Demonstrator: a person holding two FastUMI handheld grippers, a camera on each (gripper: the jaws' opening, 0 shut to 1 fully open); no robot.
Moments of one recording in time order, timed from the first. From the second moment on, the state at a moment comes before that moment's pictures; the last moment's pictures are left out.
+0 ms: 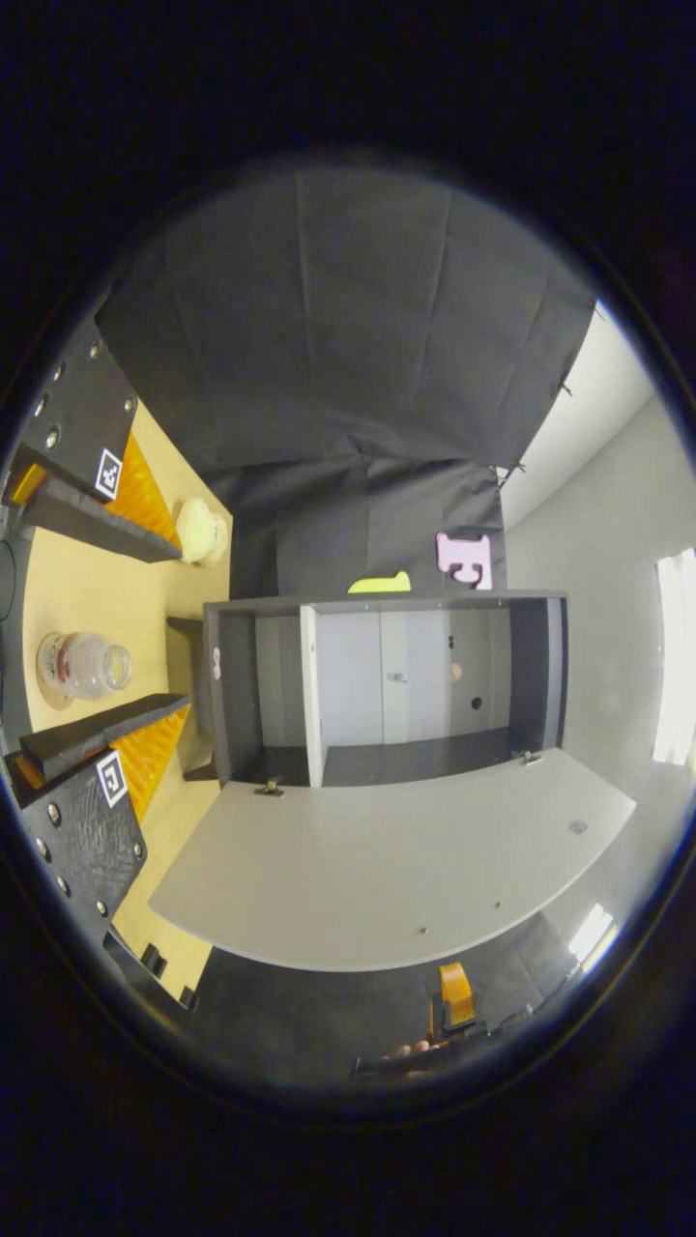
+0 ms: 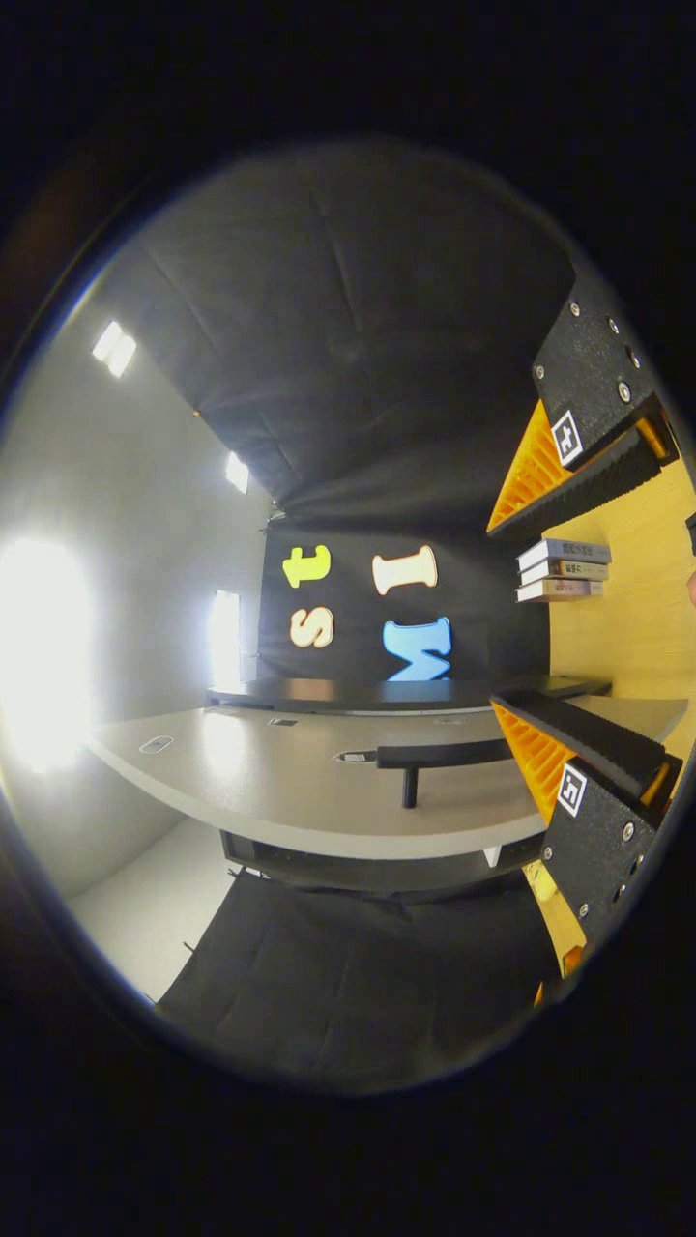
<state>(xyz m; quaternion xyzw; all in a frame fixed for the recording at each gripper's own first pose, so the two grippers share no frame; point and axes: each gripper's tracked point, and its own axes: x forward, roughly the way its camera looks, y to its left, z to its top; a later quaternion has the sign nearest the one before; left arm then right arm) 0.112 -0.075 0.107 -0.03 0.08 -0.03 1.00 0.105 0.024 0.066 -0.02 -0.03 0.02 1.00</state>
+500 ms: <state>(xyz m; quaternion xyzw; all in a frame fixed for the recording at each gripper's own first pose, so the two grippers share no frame) 0.165 0.005 0.123 -0.03 0.07 -0.02 1.00 0.123 0.048 0.058 -0.01 0.00 -0.04 1.00</state>
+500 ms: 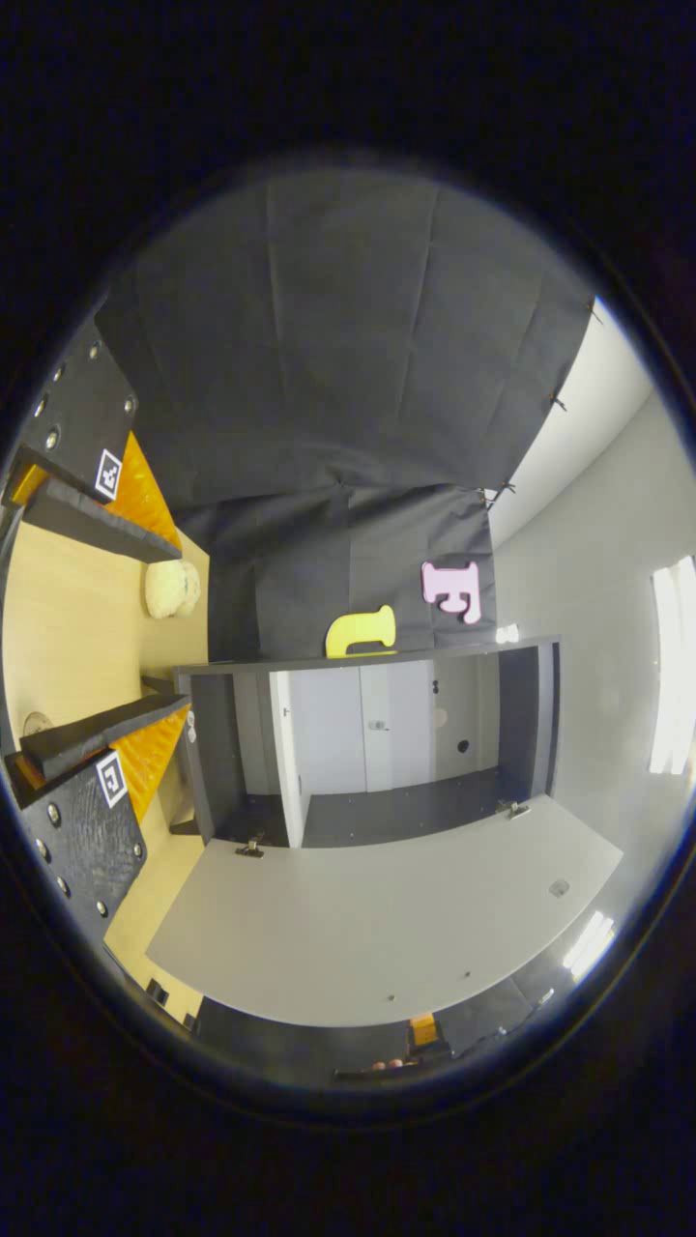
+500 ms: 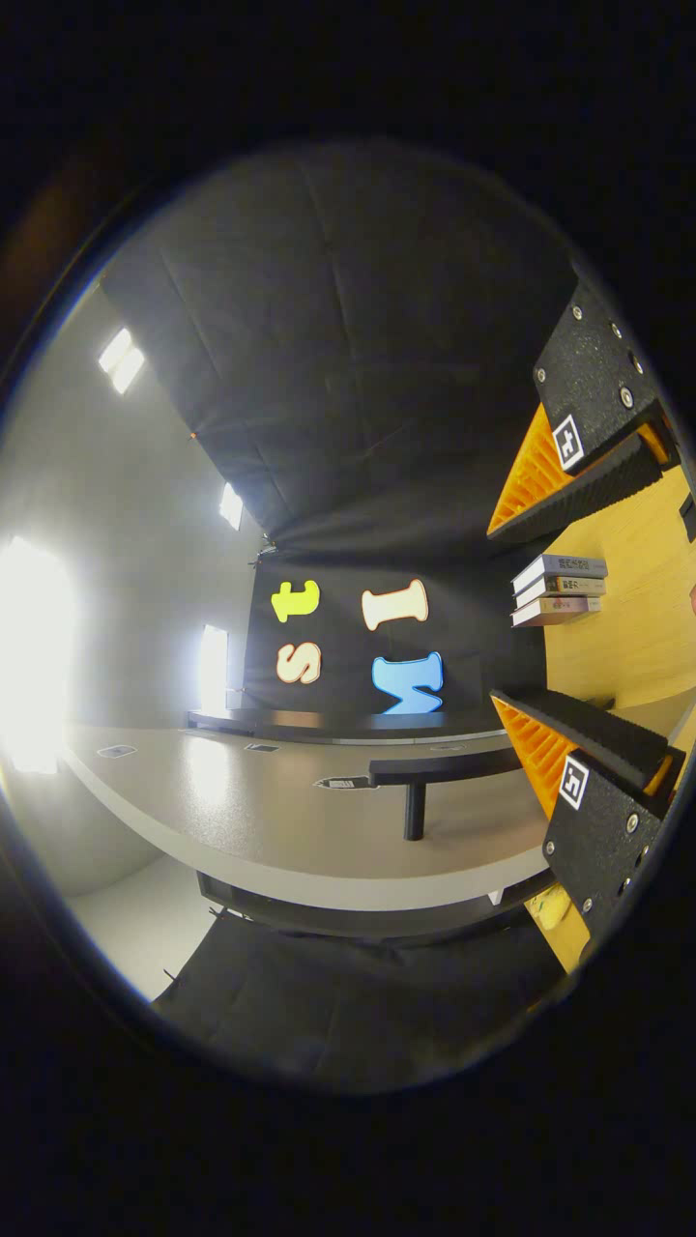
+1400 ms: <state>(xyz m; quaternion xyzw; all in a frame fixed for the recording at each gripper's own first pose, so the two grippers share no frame) 0.227 0.072 0.113 -0.03 0.05 -0.06 1.00 0.105 0.186 0.055 -0.01 0.00 0.00 1.00</state>
